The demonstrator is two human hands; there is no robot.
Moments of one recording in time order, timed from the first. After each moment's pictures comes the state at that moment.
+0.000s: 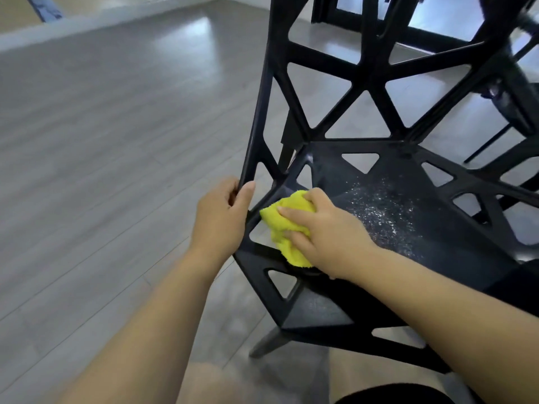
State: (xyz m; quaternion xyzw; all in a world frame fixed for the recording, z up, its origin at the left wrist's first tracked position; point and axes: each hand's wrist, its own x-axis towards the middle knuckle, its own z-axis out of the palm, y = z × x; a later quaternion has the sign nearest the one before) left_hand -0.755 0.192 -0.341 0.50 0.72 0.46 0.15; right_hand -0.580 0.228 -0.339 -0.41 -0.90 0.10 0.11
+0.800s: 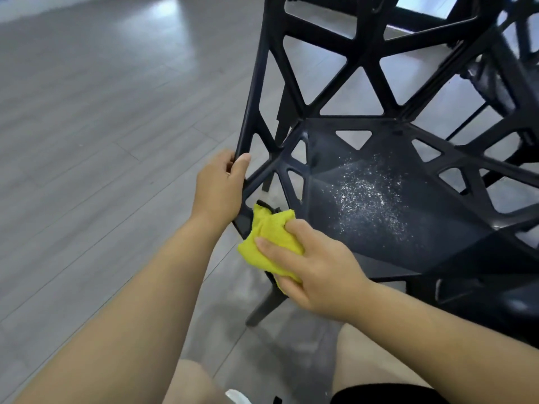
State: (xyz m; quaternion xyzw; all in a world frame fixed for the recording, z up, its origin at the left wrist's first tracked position) left_hand -0.764 0.242 -0.341 0.50 0.70 0.47 0.20; right_hand -0.578 0.186 -0.355 -0.29 -0.93 0.08 0.22
